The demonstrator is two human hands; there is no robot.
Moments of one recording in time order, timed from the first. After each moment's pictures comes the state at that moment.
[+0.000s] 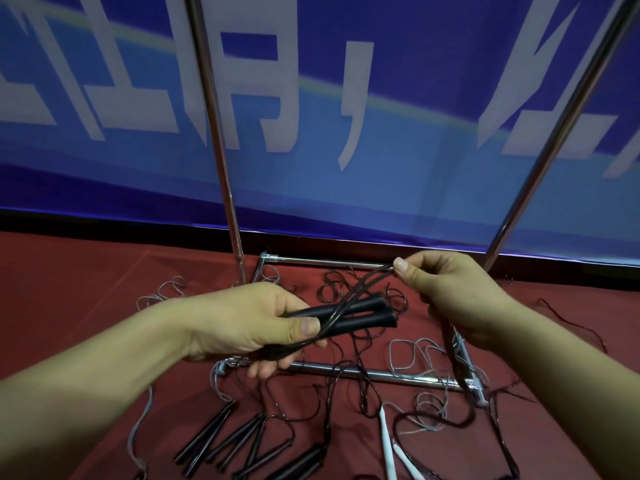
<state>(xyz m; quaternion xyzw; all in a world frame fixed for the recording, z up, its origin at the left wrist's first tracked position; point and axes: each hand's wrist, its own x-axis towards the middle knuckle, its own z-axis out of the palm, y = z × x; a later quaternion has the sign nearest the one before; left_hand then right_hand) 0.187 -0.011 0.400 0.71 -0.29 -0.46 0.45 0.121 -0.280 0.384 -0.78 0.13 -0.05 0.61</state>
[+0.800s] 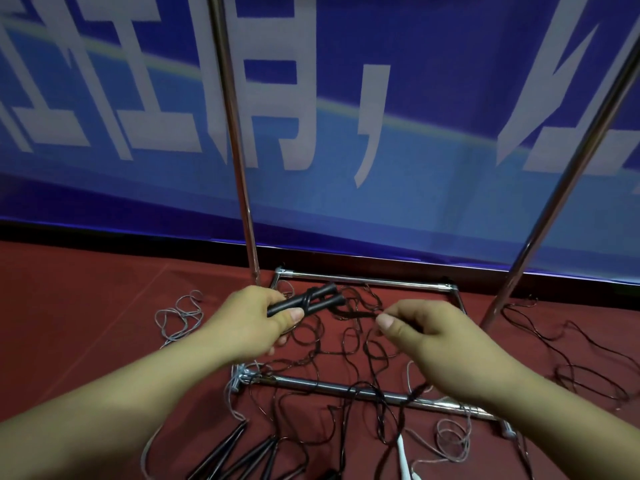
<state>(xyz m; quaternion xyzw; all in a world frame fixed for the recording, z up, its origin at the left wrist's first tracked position) 0.214 -0.003 0.361 0.91 -0.15 -0.15 0.36 0.101 -0.240 0.386 -0.91 0.01 -0.02 0.41</state>
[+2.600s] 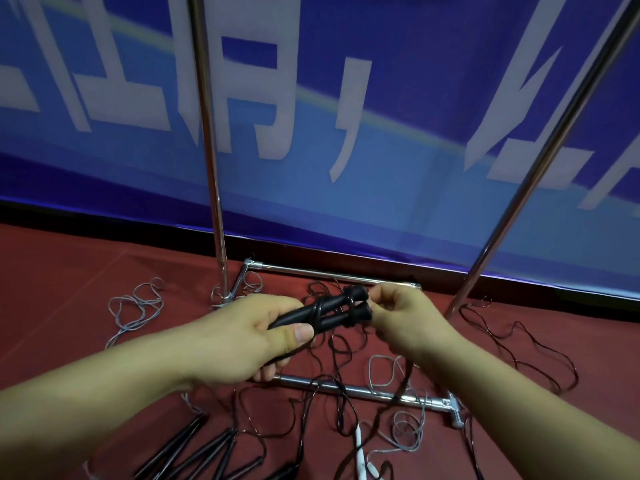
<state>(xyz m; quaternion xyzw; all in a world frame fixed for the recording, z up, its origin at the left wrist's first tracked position) 0.166 -0.026 0.389 0.79 -0.27 -0.31 0.45 0.127 -0.260 0.360 -0.83 0.14 -0.01 0.53</state>
